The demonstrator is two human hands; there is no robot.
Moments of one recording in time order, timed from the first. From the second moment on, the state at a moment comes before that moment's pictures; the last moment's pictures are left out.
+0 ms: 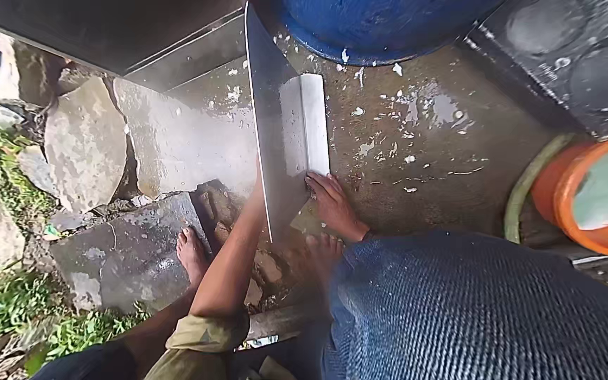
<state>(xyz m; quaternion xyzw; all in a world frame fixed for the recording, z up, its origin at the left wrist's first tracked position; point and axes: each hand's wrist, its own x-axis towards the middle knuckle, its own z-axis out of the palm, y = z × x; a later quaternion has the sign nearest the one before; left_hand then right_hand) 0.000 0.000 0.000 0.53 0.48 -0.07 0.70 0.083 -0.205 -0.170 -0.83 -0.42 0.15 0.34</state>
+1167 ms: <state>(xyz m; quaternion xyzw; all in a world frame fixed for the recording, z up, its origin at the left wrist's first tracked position) -0.034 -0.039 0.014 0.40 0.55 -0.04 0.73 0.109 -0.113 -0.099 -0.73 -0.29 0.24 0.57</state>
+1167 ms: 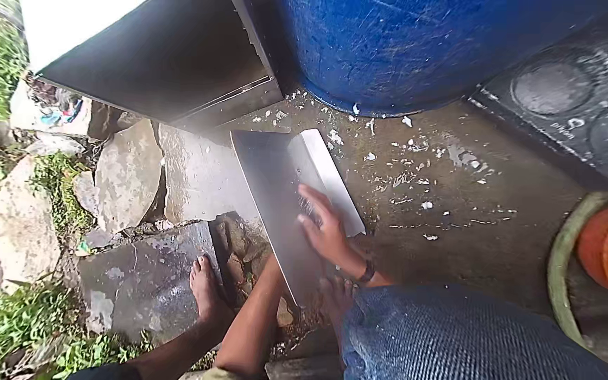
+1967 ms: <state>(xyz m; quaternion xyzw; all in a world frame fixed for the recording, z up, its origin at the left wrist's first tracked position) 0.052 0.068 -0.063 0.92 0.34 -0.05 0.19 0.192 -0.121 -0.109 -0.63 0.12 0.34 0.69</state>
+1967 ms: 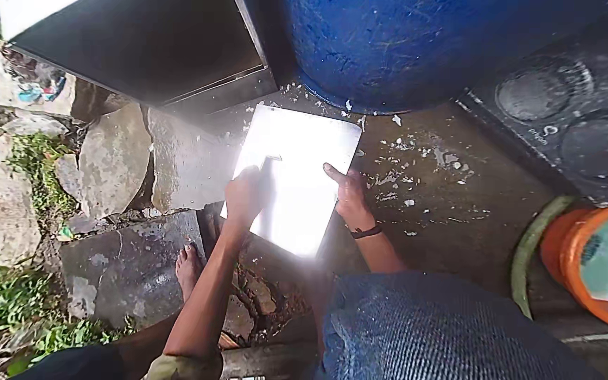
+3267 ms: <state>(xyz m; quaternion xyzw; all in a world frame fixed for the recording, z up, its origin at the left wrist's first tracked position) 0.041 0.063 -0.080 0.49 0.60 0.19 0.61 0.210 0.026 -0.124 -0.76 -0.28 0.18 0.55</state>
